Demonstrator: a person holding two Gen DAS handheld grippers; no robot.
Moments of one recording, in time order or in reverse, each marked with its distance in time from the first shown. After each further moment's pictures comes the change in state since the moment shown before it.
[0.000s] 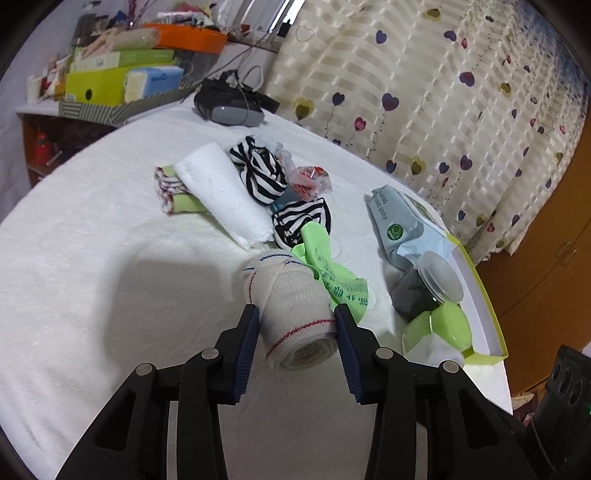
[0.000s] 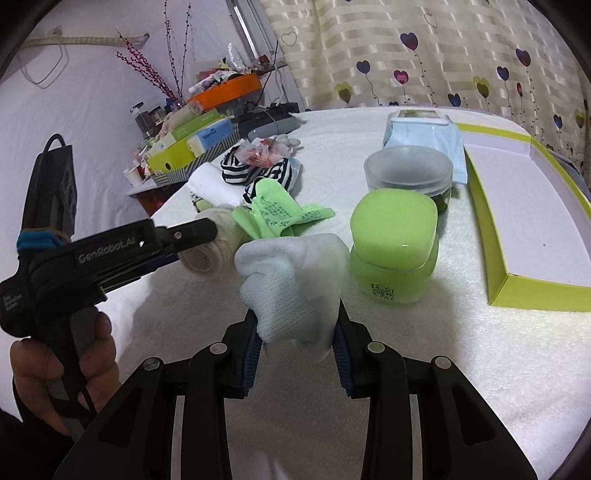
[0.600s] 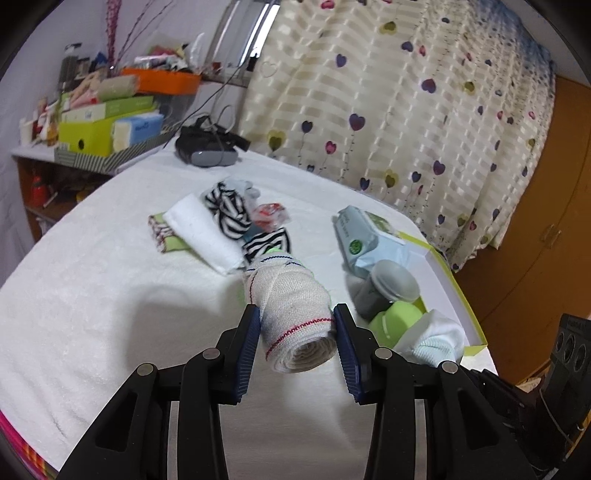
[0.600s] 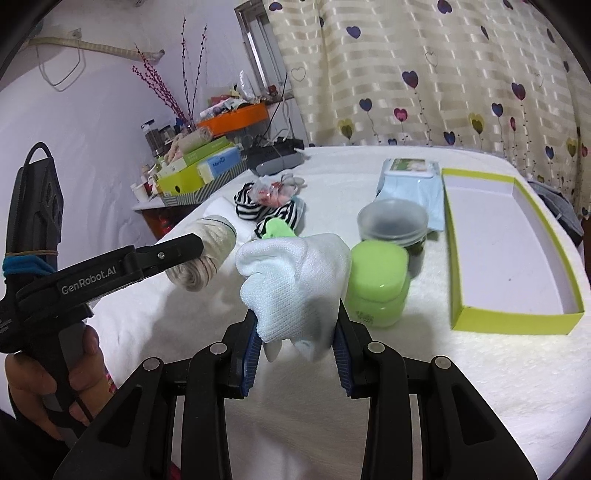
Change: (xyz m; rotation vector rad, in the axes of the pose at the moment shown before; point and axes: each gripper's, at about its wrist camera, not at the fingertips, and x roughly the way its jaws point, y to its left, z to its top) left arm -0.051 -0.037 -0.005 0.110 -0.101 -0.025; right arm -0.044 0.004 0.010 -0.043 -0.108 -0.024
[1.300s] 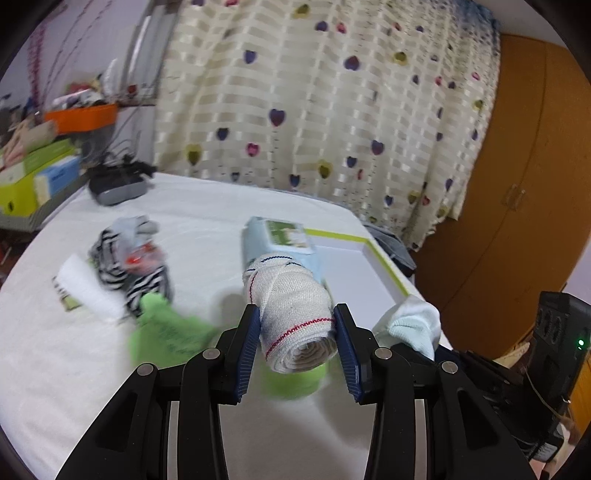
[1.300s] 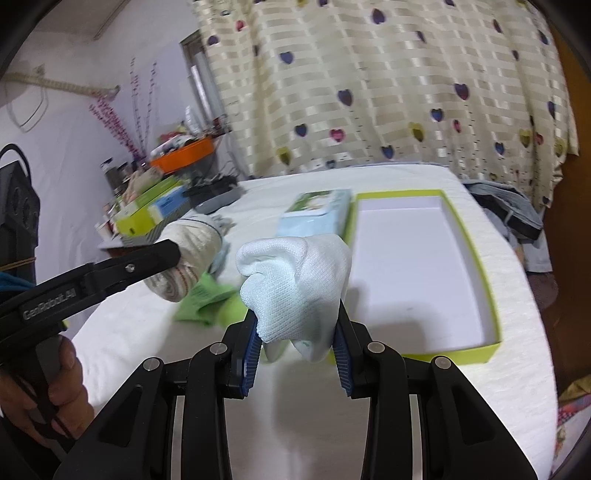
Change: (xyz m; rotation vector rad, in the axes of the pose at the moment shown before) left arm 0.032 -0.116 0.024 0.182 0.009 -0.144; right arm -0.036 -0.095 0.028 0.114 -0.079 -0.129
